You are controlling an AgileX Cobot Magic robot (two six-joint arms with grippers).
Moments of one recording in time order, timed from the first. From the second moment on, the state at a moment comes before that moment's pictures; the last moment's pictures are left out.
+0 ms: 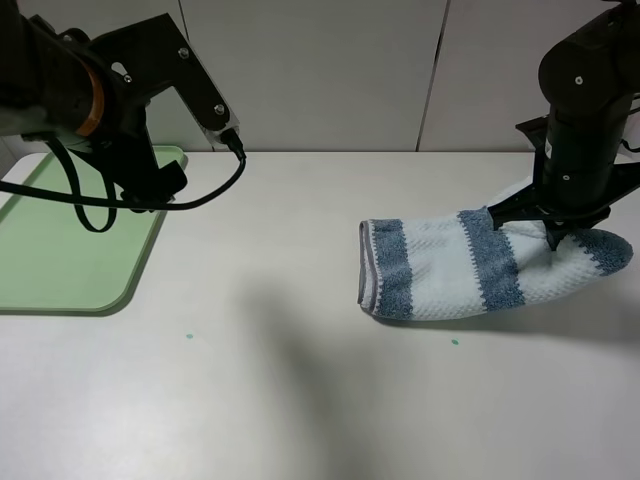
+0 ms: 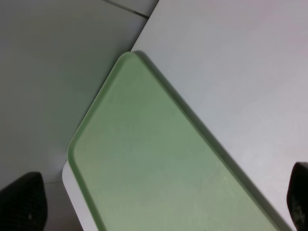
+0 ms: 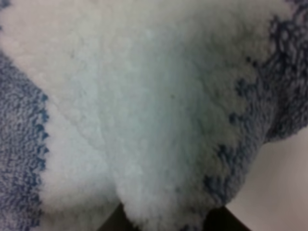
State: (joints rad) left arm -0.78 1.40 -0.90 1.04 0.71 -0.44; right arm 0.29 1.77 -1.10 -0.38 1.05 0.40
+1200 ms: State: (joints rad) left arm -0.78 1.40 -0.90 1.04 0.71 -0.44; right arm 0.44 1.76 -1.10 -0.16 0.86 0.52
